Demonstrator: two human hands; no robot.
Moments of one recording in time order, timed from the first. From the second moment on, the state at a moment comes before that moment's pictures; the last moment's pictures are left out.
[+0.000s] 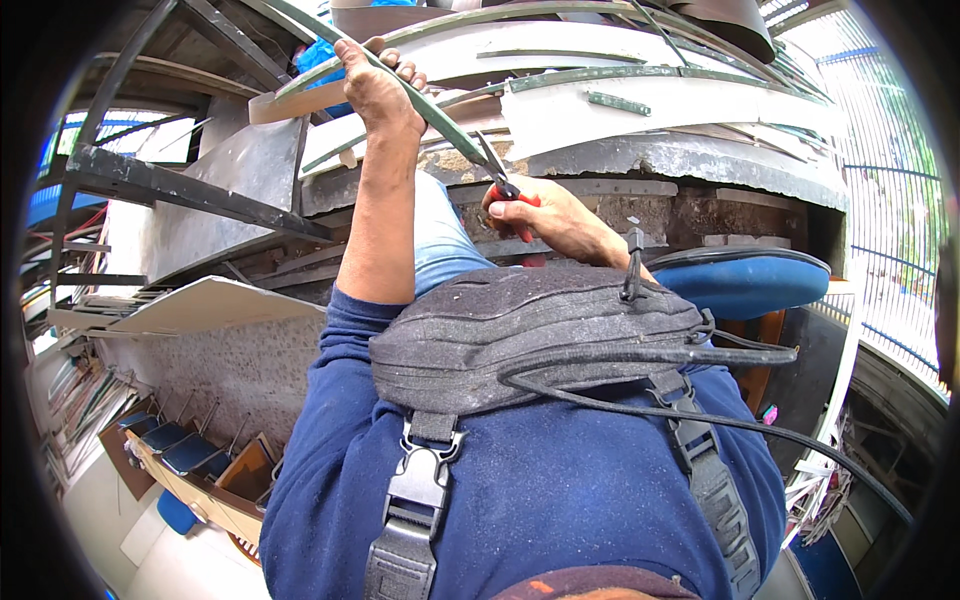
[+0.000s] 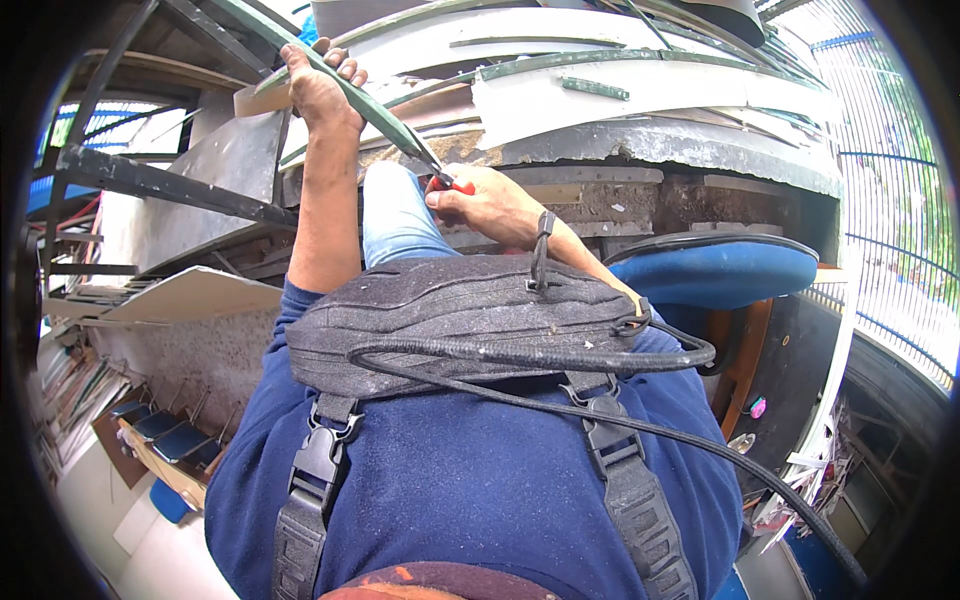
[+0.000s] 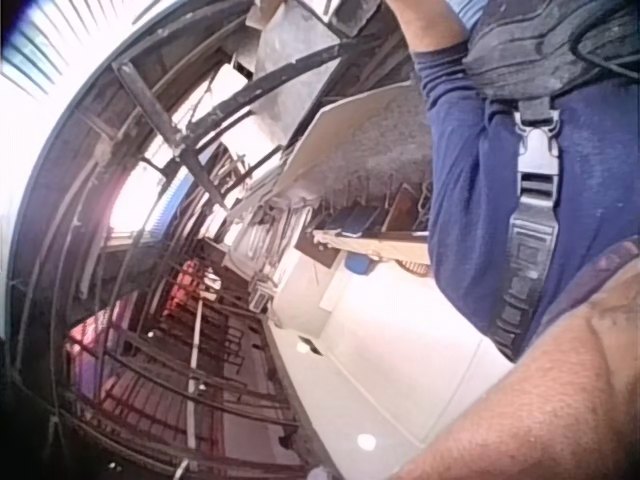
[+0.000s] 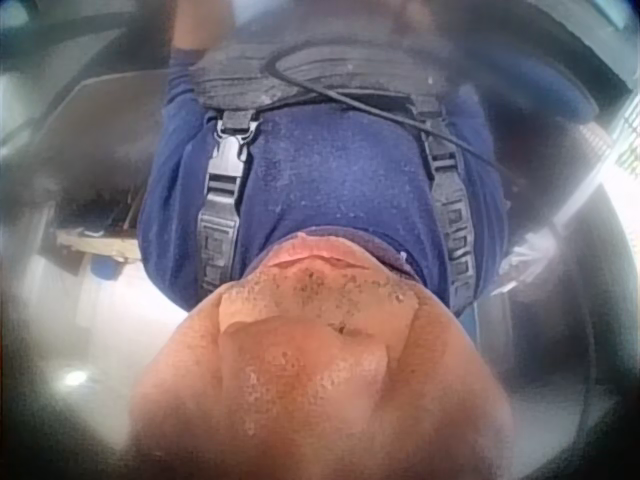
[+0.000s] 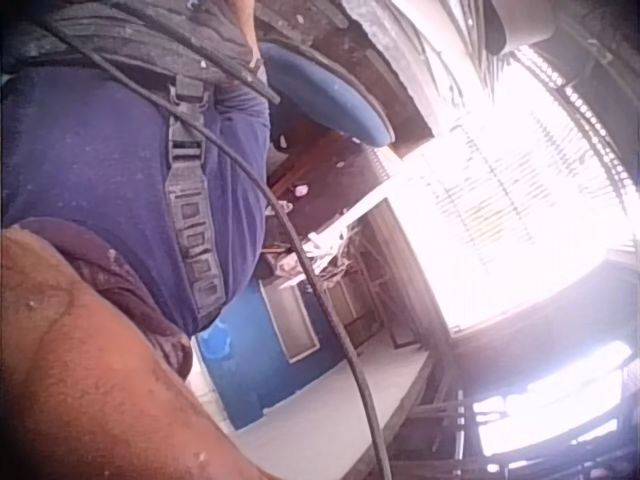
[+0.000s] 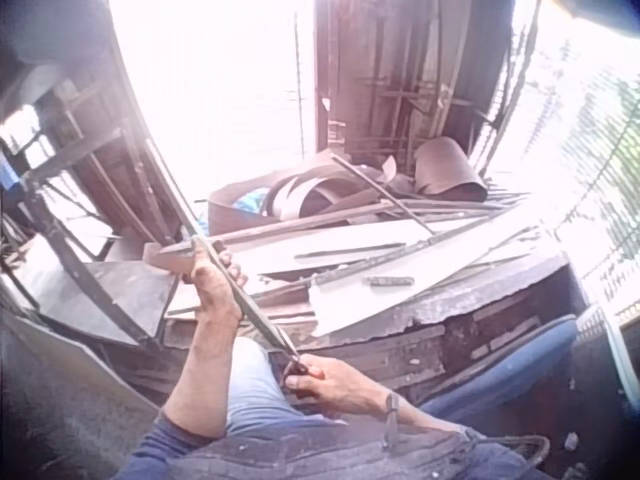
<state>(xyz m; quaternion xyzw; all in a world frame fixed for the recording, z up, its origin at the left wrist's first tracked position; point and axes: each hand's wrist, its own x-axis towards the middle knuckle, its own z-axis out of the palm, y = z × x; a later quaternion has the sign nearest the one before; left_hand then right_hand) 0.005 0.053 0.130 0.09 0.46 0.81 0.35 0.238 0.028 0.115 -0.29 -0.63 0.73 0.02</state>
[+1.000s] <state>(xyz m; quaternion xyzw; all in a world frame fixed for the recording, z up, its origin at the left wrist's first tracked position) 0.009 0.048 0.148 0.21 0.38 0.84 0.34 0.233 0.012 0.100 -0.34 -0.52 0.78 0.05</state>
